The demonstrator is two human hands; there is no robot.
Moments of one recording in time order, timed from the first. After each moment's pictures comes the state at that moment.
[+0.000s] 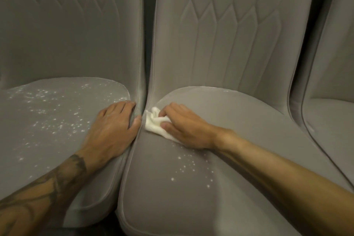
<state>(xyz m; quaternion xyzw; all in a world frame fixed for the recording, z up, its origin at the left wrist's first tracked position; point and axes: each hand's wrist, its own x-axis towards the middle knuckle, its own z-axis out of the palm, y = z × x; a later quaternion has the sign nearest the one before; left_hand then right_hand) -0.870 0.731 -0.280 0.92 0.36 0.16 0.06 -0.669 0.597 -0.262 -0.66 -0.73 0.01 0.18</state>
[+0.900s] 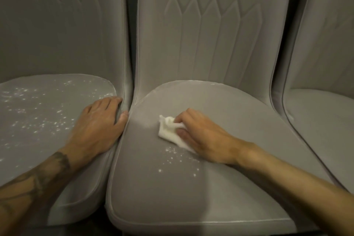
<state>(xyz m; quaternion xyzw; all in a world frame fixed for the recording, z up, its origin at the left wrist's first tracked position) -0.871 0.729 -0.275 0.92 0.36 0.15 0.06 -0.664 0.509 -0.250 -0.69 -0.70 -0.01 0.17</state>
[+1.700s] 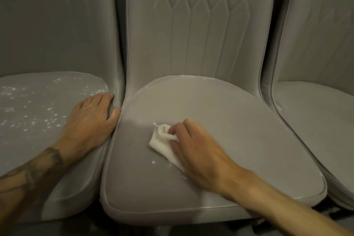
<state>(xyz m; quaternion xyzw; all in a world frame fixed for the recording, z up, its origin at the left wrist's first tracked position) -0.870 0.731 -0.275 0.92 0.35 0.14 0.06 -0.727 0.471 -0.249 -0.76 -0.63 -0.06 0.17</state>
